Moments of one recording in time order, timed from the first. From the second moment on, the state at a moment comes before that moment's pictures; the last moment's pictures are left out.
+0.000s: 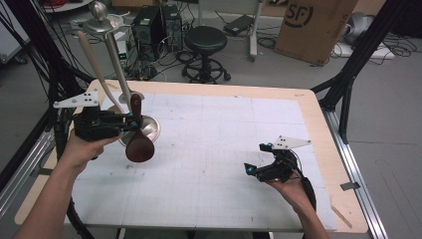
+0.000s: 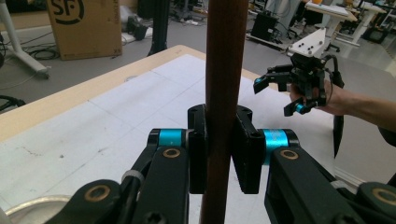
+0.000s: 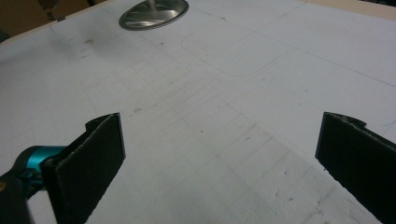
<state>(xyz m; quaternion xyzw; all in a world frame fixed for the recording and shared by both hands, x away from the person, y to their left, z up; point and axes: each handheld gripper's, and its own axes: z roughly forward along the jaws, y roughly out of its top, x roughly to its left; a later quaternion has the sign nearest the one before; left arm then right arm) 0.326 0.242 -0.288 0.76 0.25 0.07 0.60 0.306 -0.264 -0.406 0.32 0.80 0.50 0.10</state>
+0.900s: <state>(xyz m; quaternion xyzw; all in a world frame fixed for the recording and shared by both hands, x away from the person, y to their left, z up) 0.336 0.269 -0.236 0.73 0.28 0.10 0.62 0.303 -0.260 -0.404 0.31 0.80 0.50 0.10</state>
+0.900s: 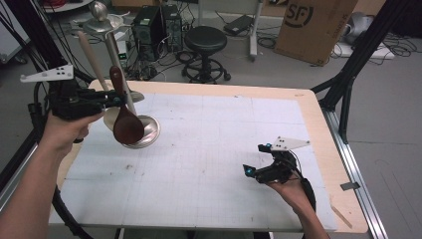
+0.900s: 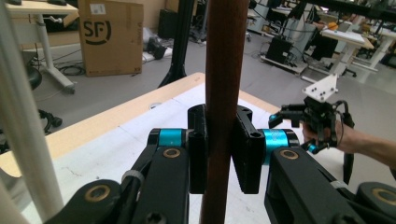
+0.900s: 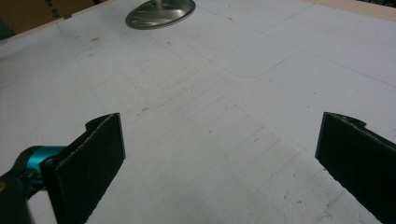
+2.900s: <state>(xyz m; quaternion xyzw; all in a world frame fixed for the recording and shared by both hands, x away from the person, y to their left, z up) 0.356 0.287 -0.193 0.72 0.32 0.15 0.60 0.304 -0.251 -0.408 0.30 0.81 0.50 0.08</state>
